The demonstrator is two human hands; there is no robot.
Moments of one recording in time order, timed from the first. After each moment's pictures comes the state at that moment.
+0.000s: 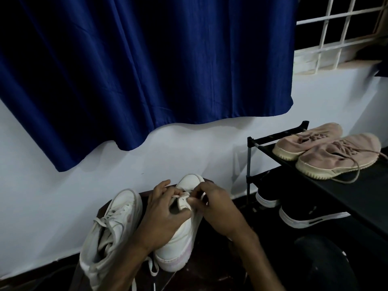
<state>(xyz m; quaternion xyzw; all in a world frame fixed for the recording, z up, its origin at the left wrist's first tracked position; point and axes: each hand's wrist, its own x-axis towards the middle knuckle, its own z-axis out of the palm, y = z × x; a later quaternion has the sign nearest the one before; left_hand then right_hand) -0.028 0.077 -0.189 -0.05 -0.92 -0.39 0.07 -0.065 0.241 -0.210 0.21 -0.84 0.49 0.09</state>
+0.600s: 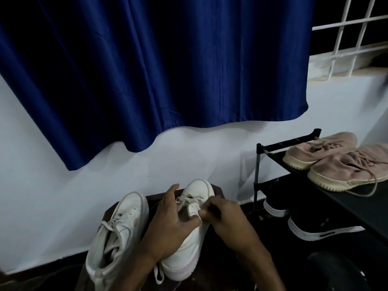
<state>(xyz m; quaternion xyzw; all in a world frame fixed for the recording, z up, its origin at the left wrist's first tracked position) -0.022 0.081 -0.175 0.00 -0.91 -0.42 0.04 -0.058 0.249 -0.213 0.20 -0.87 0.45 0.04</state>
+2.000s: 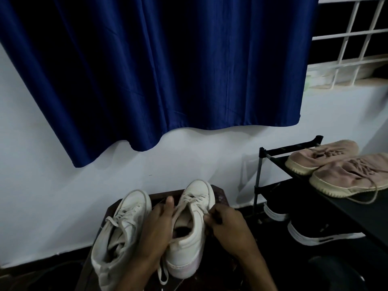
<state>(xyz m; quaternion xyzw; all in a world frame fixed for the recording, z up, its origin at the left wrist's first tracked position) -0.020 0.066 -0.188 0.19 -0.83 -0.52 0.08 -0.056 0.232 -0.237 0.07 -0.89 0.45 0.03</state>
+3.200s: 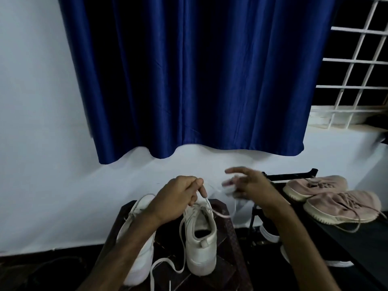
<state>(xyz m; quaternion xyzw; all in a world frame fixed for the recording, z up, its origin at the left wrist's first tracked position) -0.010 0.051 -0.094 -0.13 -0.88 -0.46 0.07 -0.060 0.267 -0.086 0.10 -0.82 0.57 -0.04</state>
